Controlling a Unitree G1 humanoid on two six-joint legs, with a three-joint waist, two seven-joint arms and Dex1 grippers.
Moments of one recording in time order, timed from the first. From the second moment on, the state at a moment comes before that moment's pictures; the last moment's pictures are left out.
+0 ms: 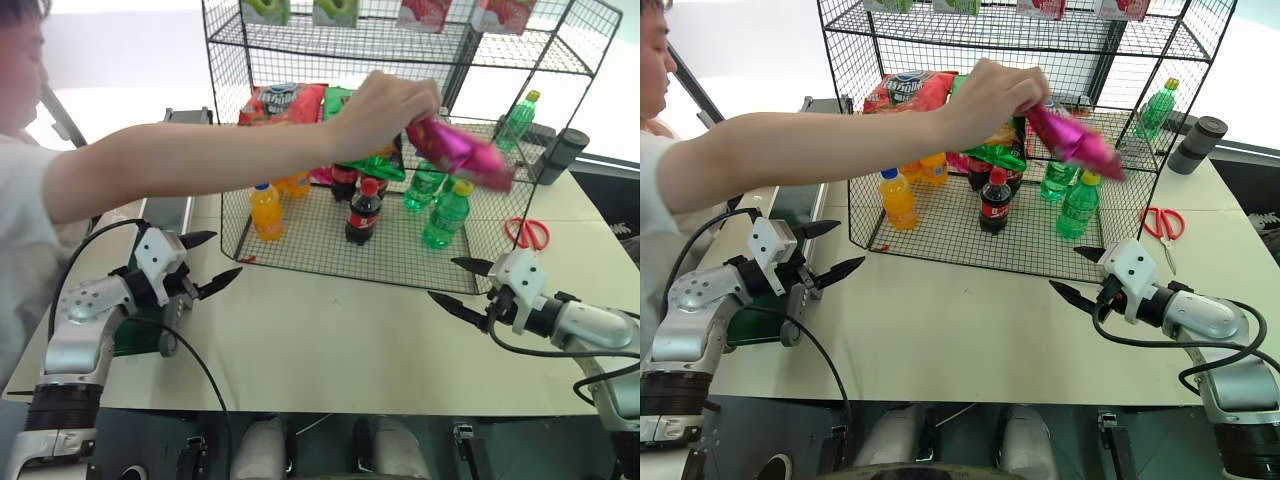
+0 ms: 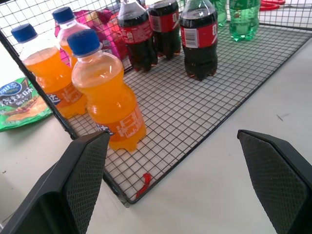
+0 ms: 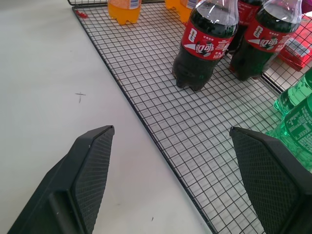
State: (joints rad) left arm -0.20 0.66 0.15 0.08 -0.32 0.01 -0.96; right arm 0.04 -0.77 -0.20 -0.24 0.34 0.24 0.86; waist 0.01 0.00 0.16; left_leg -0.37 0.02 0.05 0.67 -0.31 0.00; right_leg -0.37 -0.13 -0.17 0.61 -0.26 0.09
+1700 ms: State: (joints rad) left arm -0.18 0.67 0.14 0.08 -0.32 0.00 -0.96; right arm 0.00 -0.76 -0.16 -0.21 0.31 0.19 0.87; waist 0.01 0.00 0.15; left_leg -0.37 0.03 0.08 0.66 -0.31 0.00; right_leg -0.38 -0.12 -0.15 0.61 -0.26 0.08
